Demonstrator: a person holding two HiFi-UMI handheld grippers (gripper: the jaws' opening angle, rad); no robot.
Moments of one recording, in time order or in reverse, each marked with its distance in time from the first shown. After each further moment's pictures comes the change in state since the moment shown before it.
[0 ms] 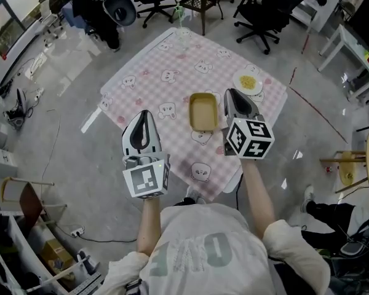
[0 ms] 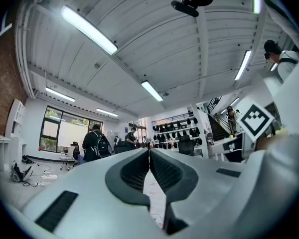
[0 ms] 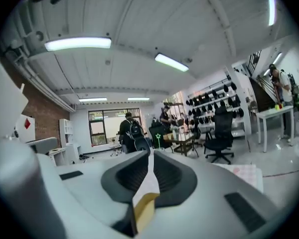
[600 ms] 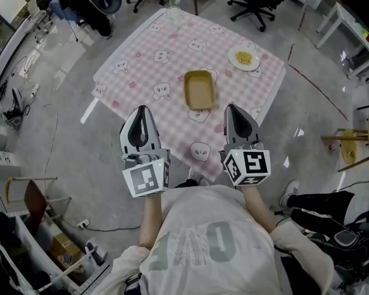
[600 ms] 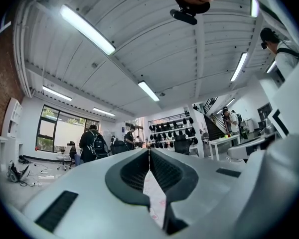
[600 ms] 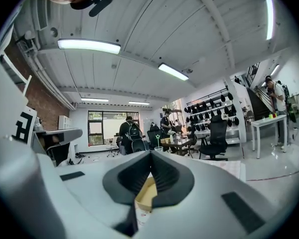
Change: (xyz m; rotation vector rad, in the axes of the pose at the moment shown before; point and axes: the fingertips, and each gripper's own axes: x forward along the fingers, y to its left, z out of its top) left arm -0.032 -0.018 -0.011 0.000 0.002 -0.040; right arm -0.102 0.028 -0.044 -0.056 -0.076 -0.035
